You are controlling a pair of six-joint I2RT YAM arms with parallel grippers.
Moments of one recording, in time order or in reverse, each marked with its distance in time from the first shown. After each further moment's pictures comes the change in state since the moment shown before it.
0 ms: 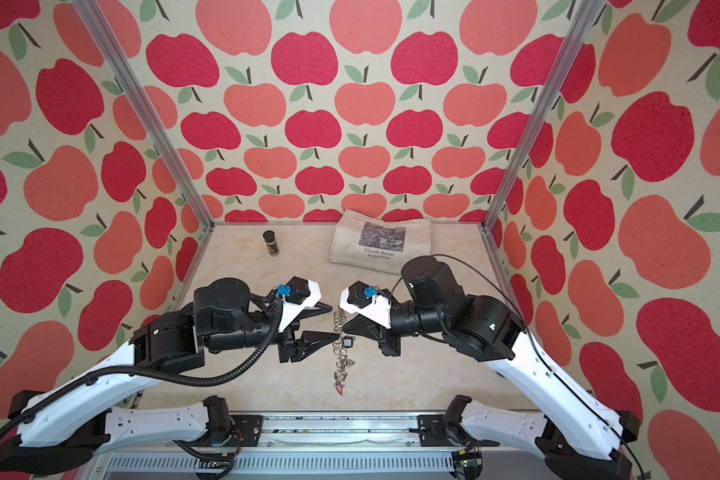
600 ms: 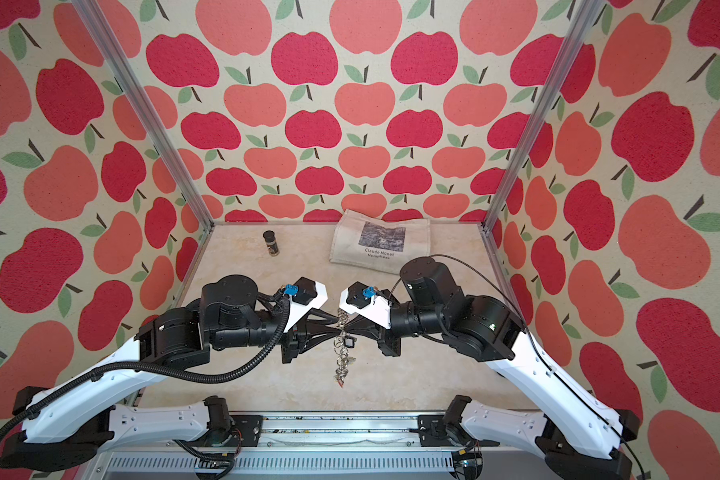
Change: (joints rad) left arm 0.000 0.031 0.035 -0.013 0.045 0.004; right arm 0.005 0.000 0.001 -0.013 0.032 0.000
